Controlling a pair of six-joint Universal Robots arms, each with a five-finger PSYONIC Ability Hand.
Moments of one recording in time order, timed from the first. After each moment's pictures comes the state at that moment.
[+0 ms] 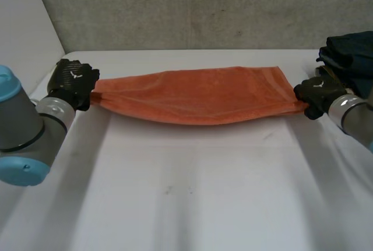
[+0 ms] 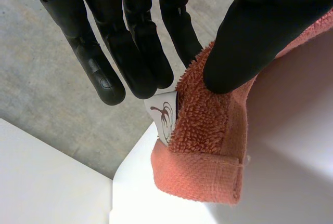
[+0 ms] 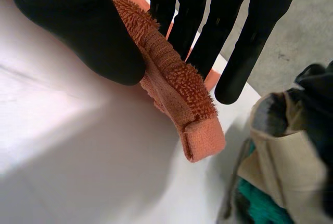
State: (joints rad) left arm 4.48 -1.94 -1.60 3.48 -1.51 3.77; right arm 1.66 -0.94 1.23 0.07 1.29 2.55; left_hand 1.12 1.20 1.20 1.20 0.96; right_hand 1.11 1.18 1.19 1.20 0.98
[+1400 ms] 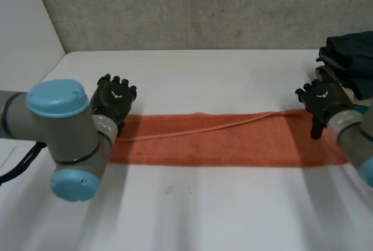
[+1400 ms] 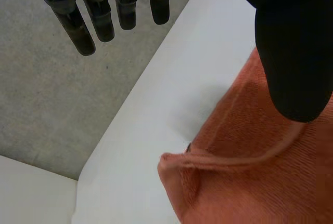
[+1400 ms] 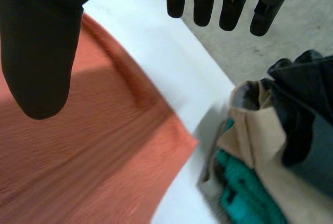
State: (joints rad) left arm 4.23 -2.10 -1.48 3.39 -1.74 3.82; right arm 1.69 -1.08 1.53 -0.18 1.43 2.48; left_hand 0.19 0.20 0.21 0.20 0.05; right_hand 0.24 0.22 0.22 0.22 0.05
